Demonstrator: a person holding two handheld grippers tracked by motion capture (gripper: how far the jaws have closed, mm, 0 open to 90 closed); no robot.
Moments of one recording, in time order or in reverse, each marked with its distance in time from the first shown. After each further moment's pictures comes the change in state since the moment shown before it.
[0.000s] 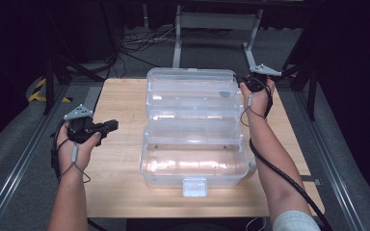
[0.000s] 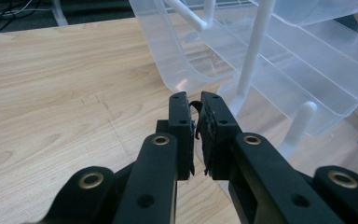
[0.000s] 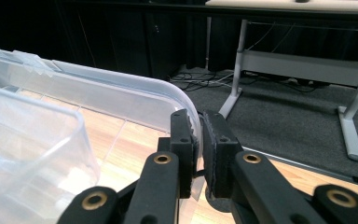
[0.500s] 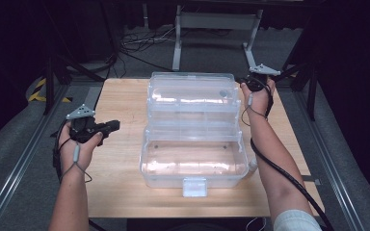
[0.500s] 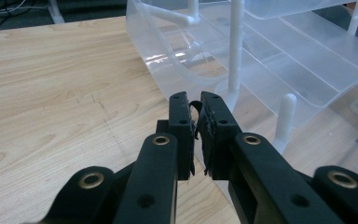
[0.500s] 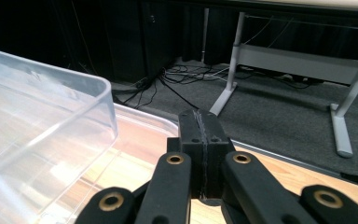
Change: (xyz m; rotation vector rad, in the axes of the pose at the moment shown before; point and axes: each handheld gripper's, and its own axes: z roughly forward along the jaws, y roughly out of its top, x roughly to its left) left arm -0.002 0.001 0.004 0.011 -0.010 0.005; right arm -0.008 -0.003 0.005 0.034 -0.012 -0.033
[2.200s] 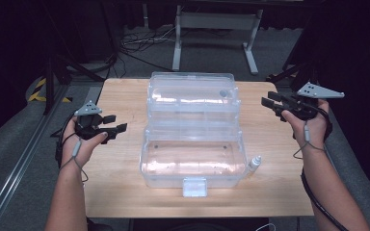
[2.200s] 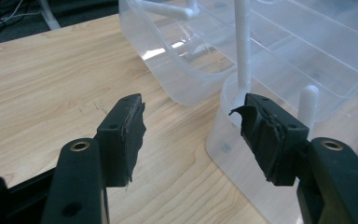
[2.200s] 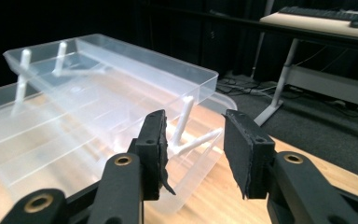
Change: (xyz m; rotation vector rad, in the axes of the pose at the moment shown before) left arm 0.007 0.007 0.016 0.047 -0.008 0.110; right arm 0.001 0.004 -0.182 -0.035 0.251 -0.099
